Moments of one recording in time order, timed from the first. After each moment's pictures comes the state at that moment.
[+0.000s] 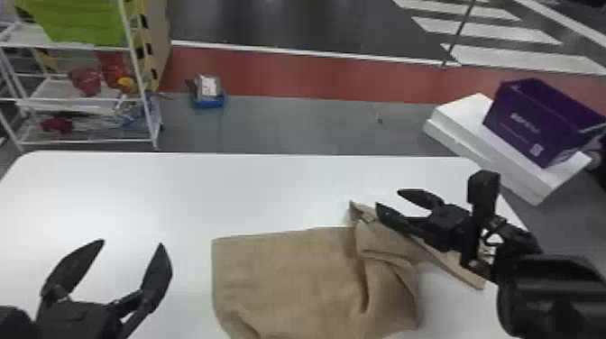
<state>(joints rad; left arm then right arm) 0.64 0.00 0.00 -2.12 0.08 0.02 -0.17 0.03 -0.25 -0.25 -1.64 -0.02 0.38 0.79</state>
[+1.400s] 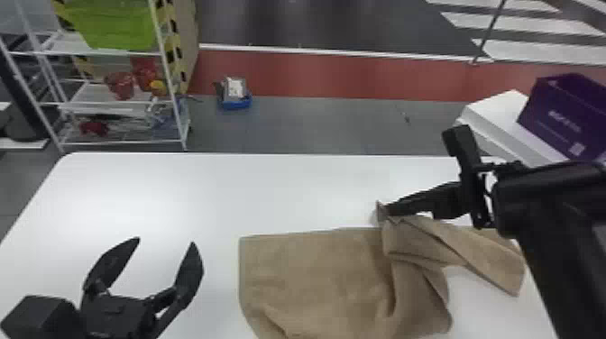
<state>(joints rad) 0.64 0.00 -0.01 -2.13 0.07 0.02 -0.16 -0.34 -0.32 0.02 -1.54 0.21 1.06 0.93</state>
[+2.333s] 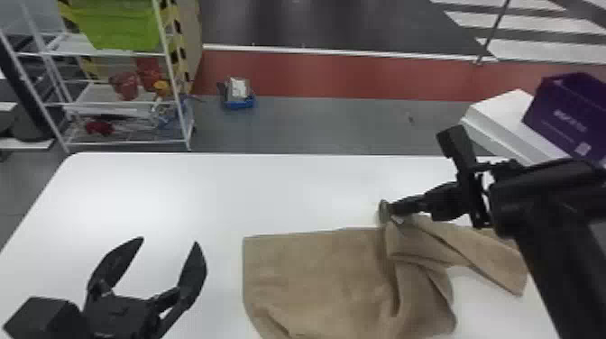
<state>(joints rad) 0.65 0.00 -0.01 -2.13 0.07 0.01 -0.16 -0.35 -0.32 0.05 -1.51 0.23 1.03 0.96</state>
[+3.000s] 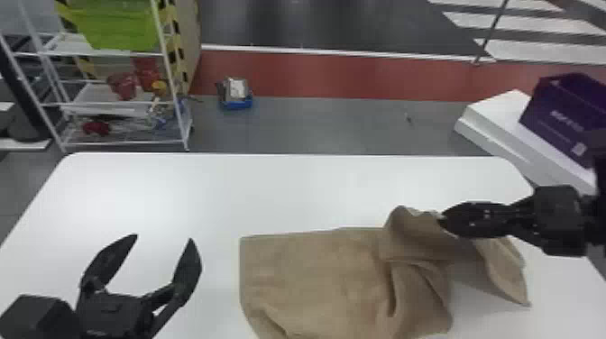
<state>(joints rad) 0.65 0.00 -0.01 -2.14 0.07 0.01 -0.16 0.15 -0.60 -0.32 -2.01 -0.05 0.55 1.36</state>
